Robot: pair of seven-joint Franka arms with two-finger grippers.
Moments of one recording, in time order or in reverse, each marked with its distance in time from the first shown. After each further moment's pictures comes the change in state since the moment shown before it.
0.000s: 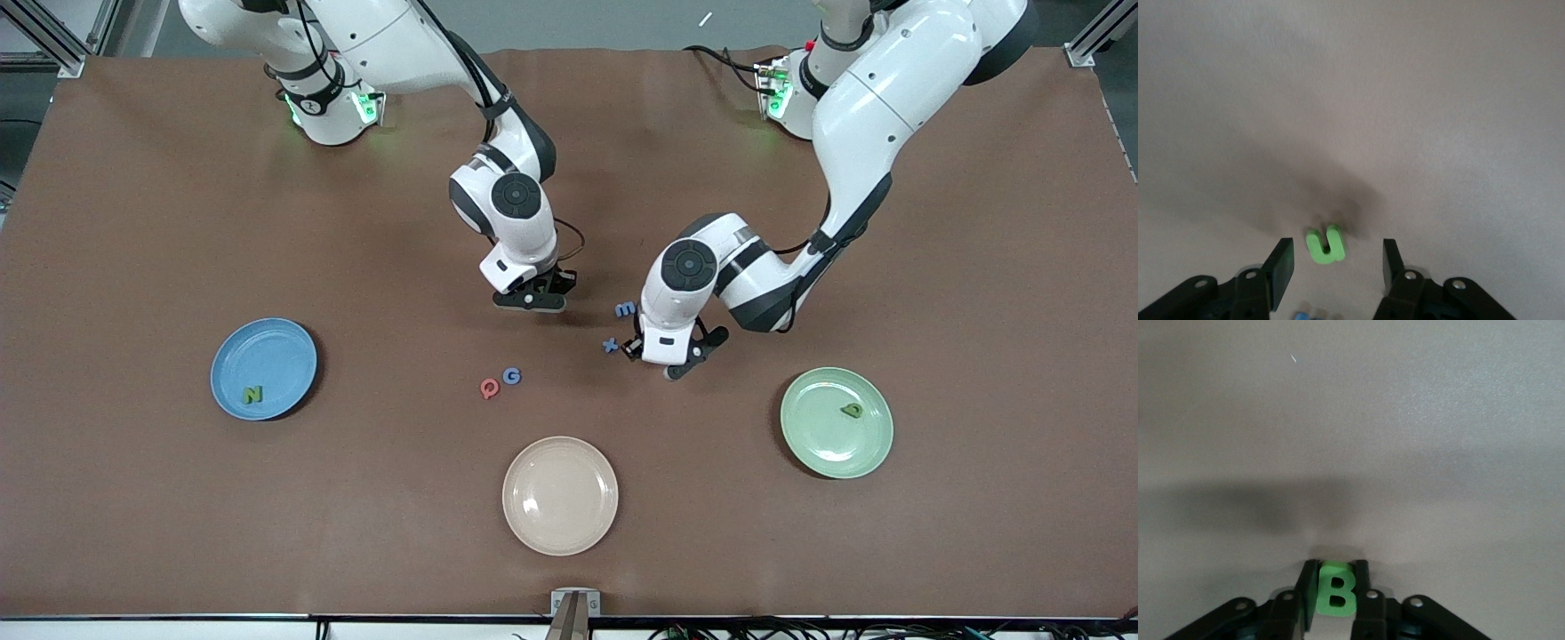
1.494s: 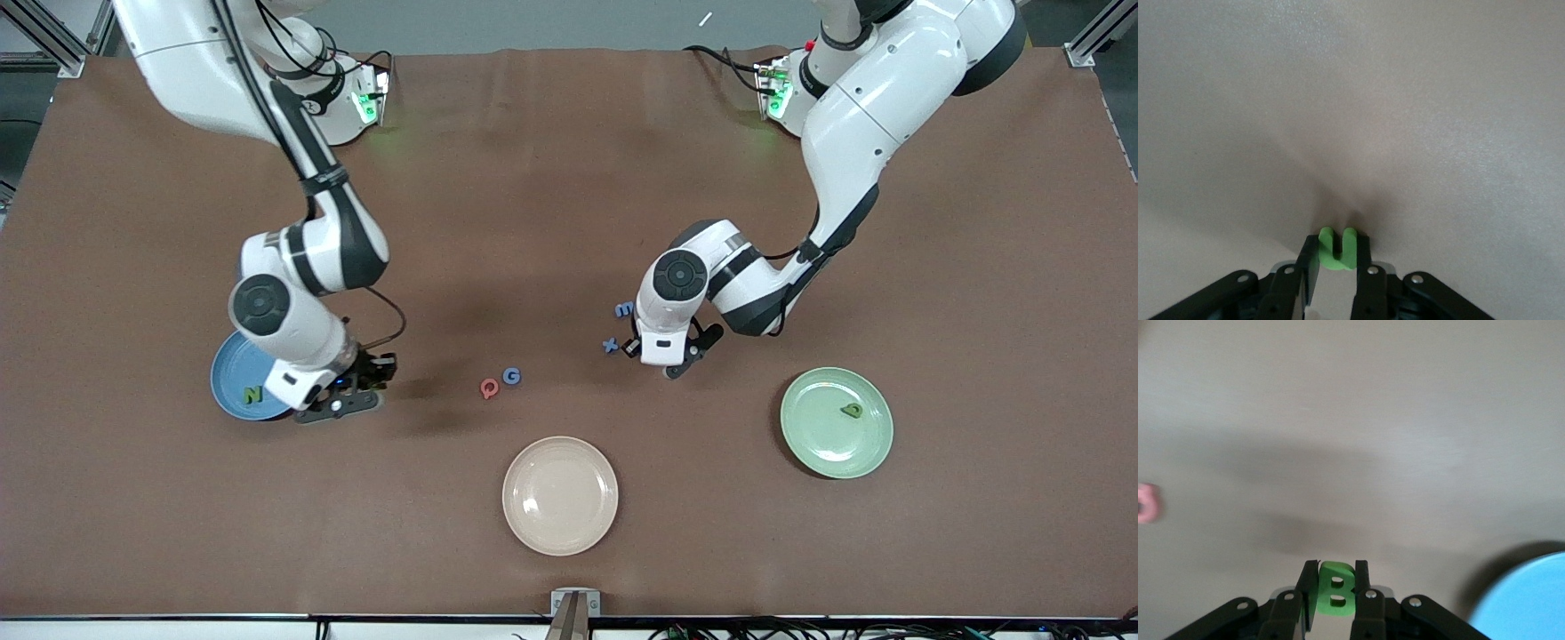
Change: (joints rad) left arm -0.019 0.028 0.024 0.009 -0.020 -0.023 -0.034; right arm -0.561 -0.114 -0.036 0.079 -0.002 -0.210 -0.955
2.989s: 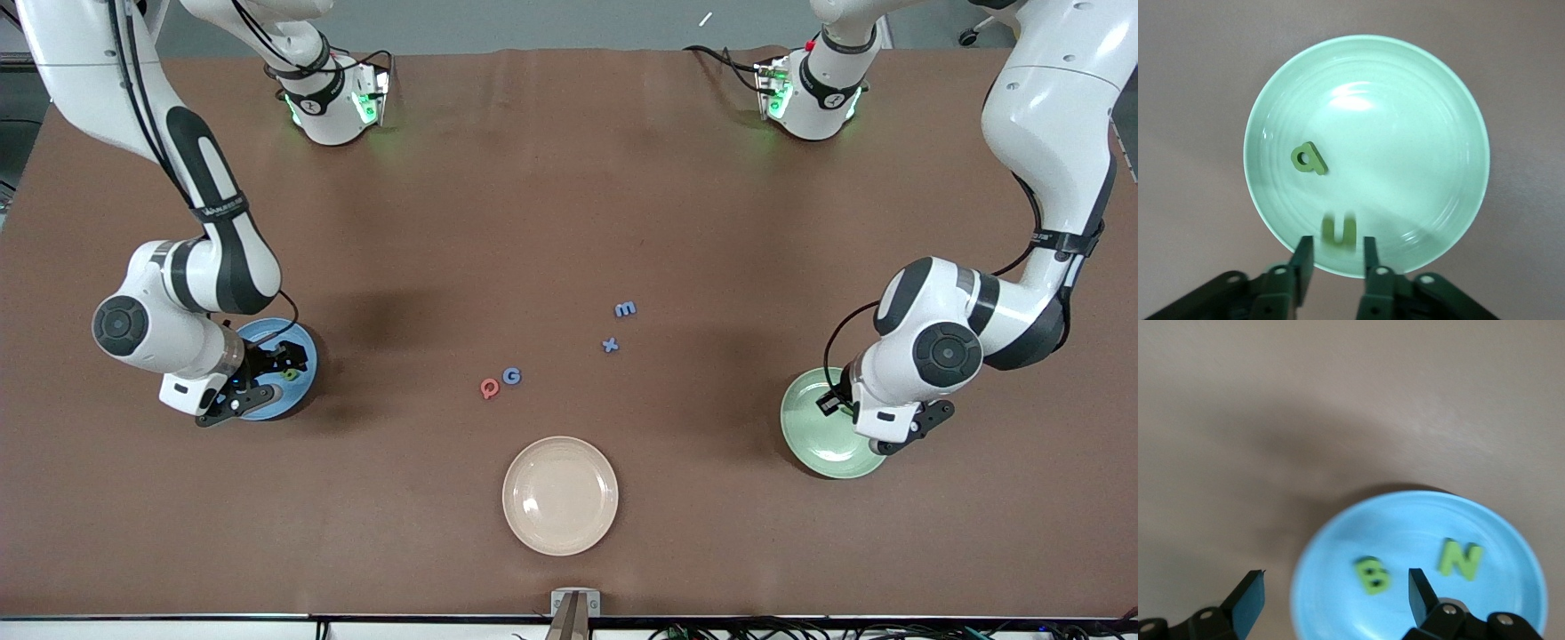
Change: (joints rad) left arm 0.441 -0.117 -0.010 0.098 0.000 -0.269 0.668; right arm -0.210 -0.041 0.038 -0.079 0.008 -0.056 -0.247
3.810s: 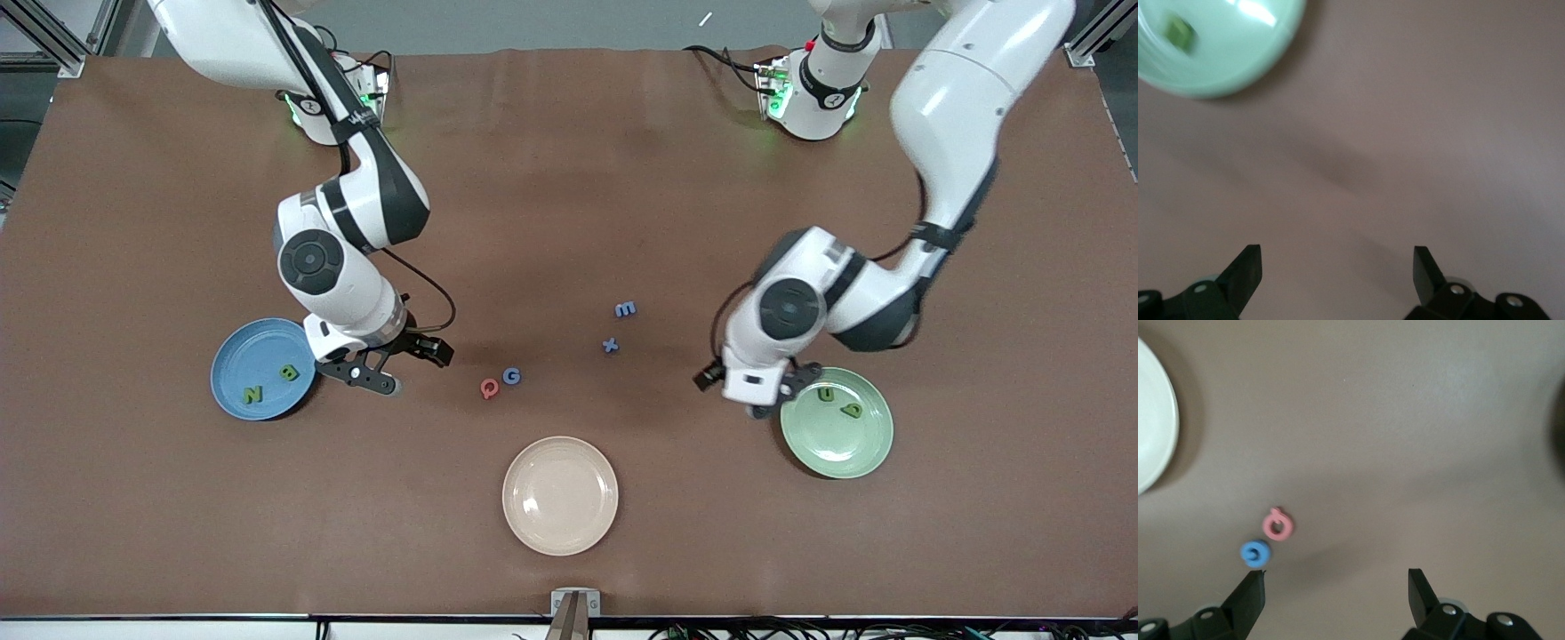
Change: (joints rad) left arm -0.297 0.011 -0.059 -0.004 -0.031 0.002 -0.345; right arm 0.374 -0.021 0.012 0.134 0.002 -0.046 1.153
